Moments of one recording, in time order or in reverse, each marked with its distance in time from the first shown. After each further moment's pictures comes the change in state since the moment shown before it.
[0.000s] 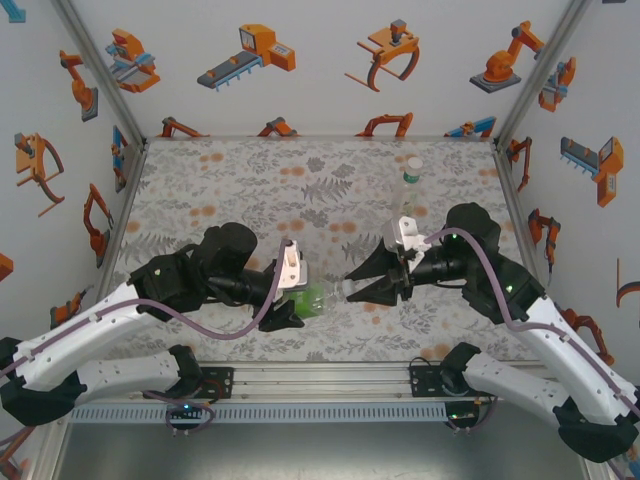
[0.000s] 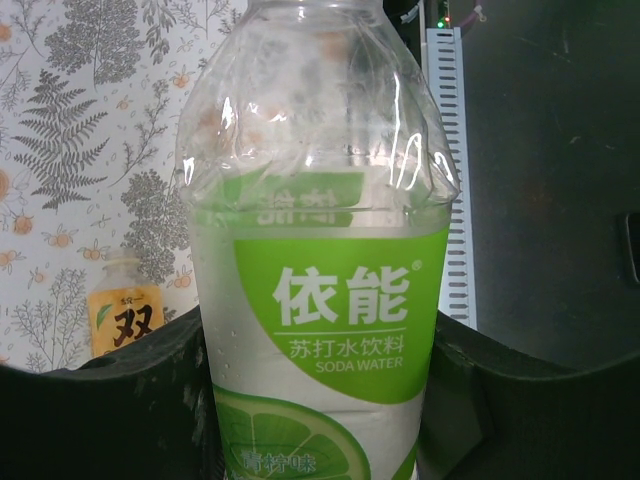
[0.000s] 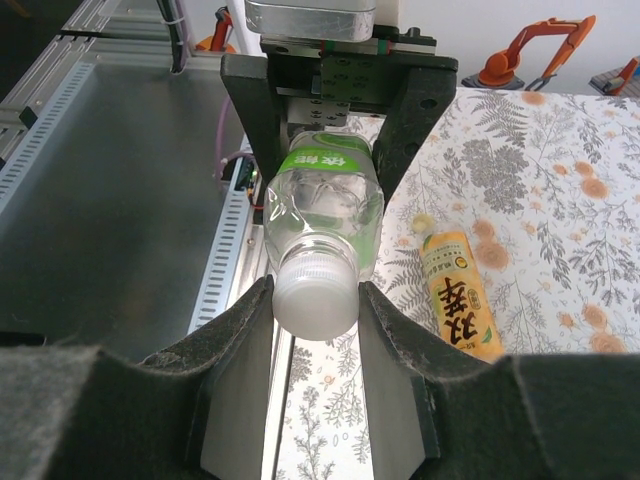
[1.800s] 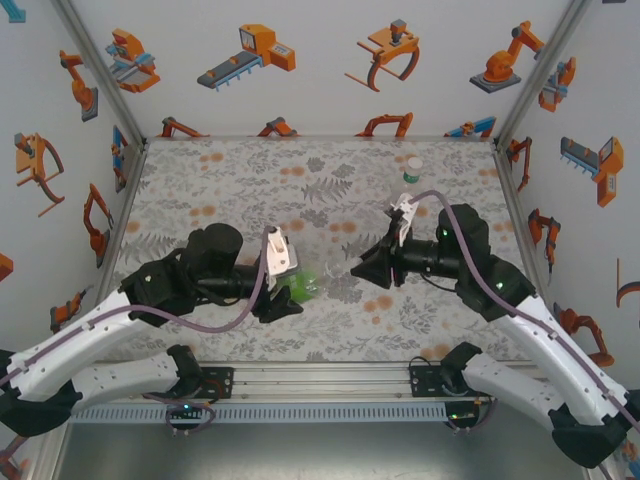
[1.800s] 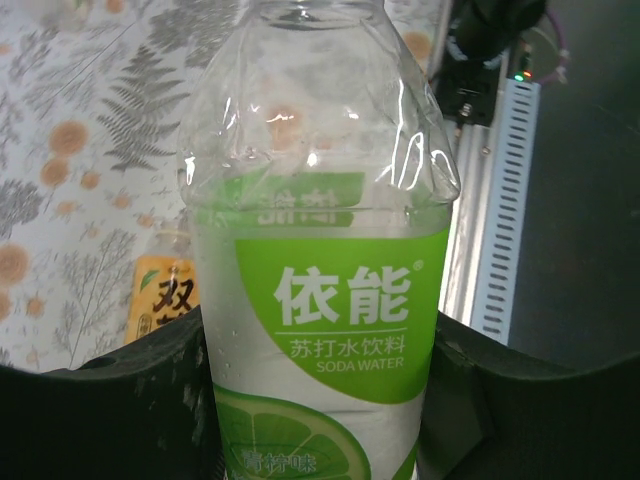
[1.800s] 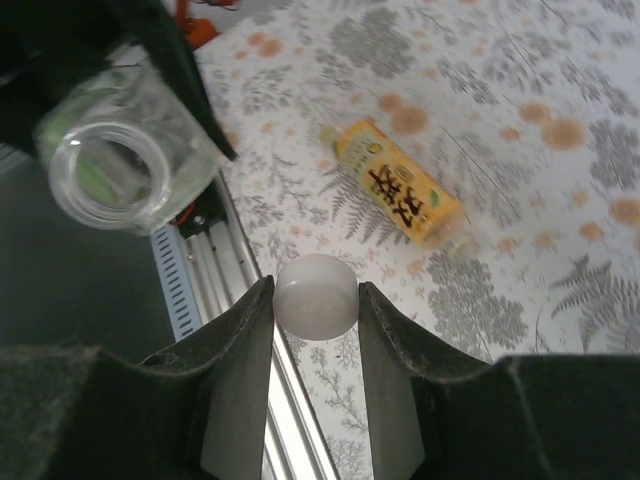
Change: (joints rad) left arm 0.042 -0.068 -0.059 0.092 -0.094 -0.086; right arm -0.085 -0.009 -0.085 -0.034 0.328 0.290
